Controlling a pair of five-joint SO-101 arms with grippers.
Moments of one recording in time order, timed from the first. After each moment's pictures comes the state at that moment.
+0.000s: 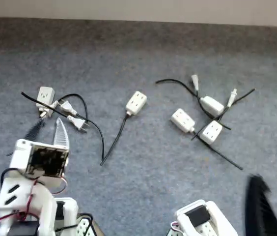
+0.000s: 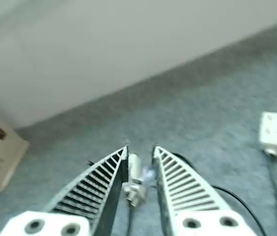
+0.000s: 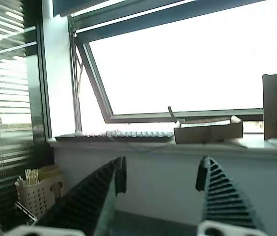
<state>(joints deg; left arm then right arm) -10.2 -104.1 60.1 66.1 -18.2 -28.5 -57.7 -44.3 98.9 -4.0</state>
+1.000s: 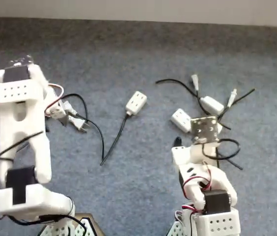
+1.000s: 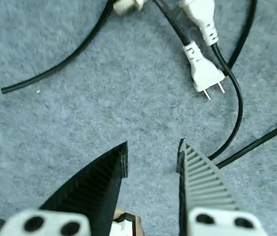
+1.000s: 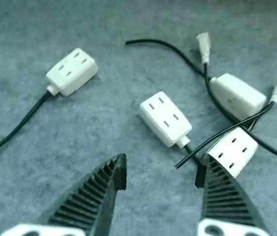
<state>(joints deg) -16.1 0.8 2.6 98.2 24.0 -11.3 -90.9 80.5 57.3 4.7</state>
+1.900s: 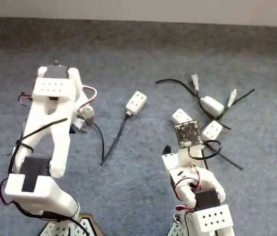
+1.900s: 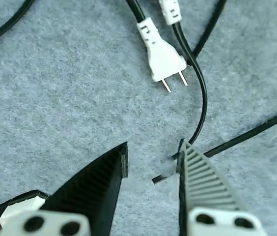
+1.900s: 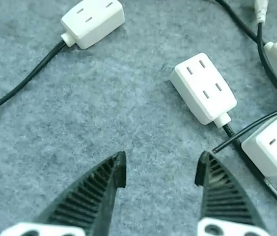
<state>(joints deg) -2.5 5.4 5.8 91.7 39.3 -15.9 -91.1 92.0 48.5 4.7</state>
